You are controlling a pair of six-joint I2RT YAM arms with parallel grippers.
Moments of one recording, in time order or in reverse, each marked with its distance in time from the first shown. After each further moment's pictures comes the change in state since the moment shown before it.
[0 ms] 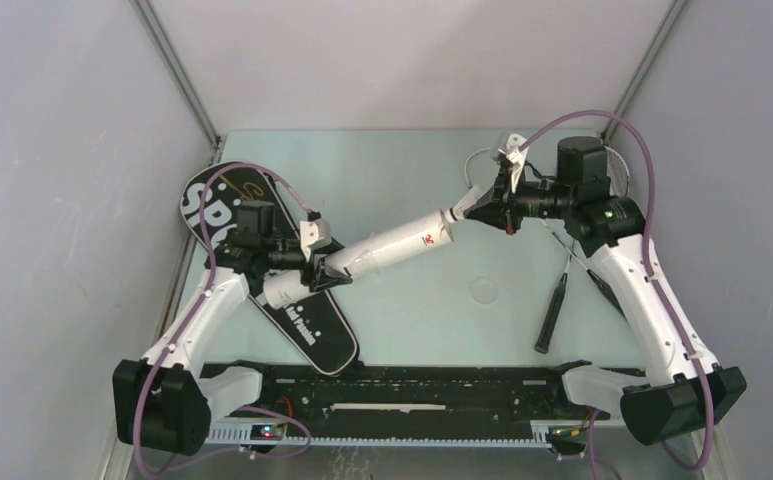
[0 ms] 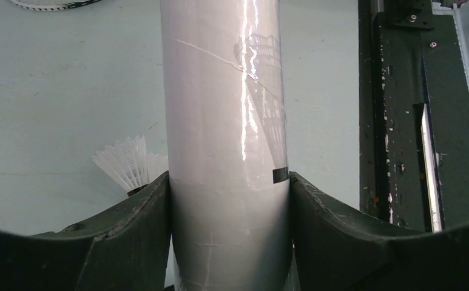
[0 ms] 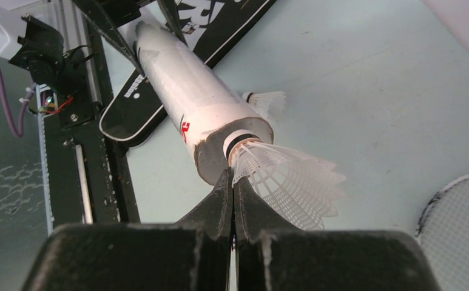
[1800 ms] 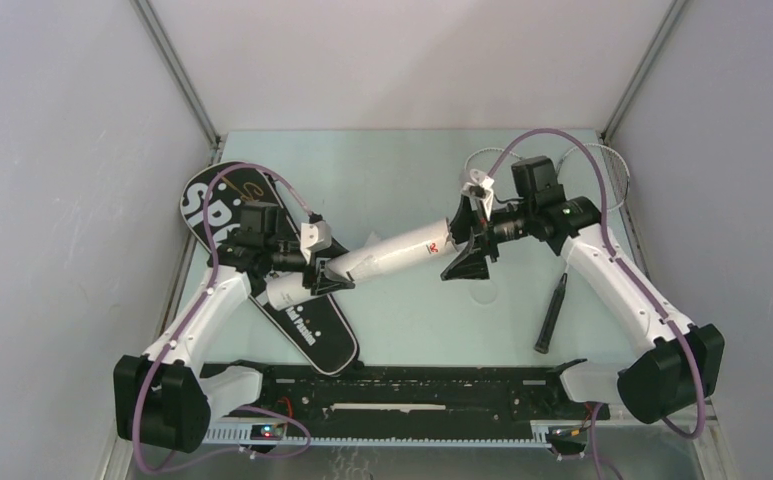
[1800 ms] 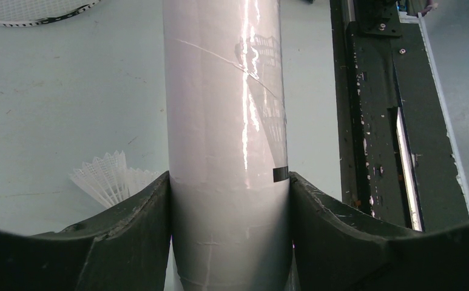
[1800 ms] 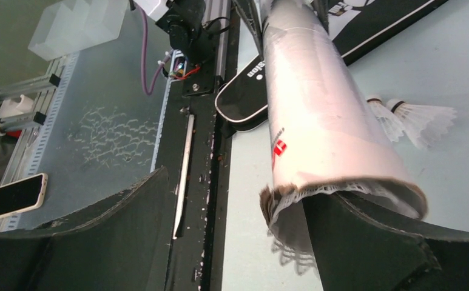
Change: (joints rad) left arm -0.012 0.015 0.000 -0.024 0.068 0.020; right arm 0.098 0.105 -0.118 -0.069 -0.344 -0.094
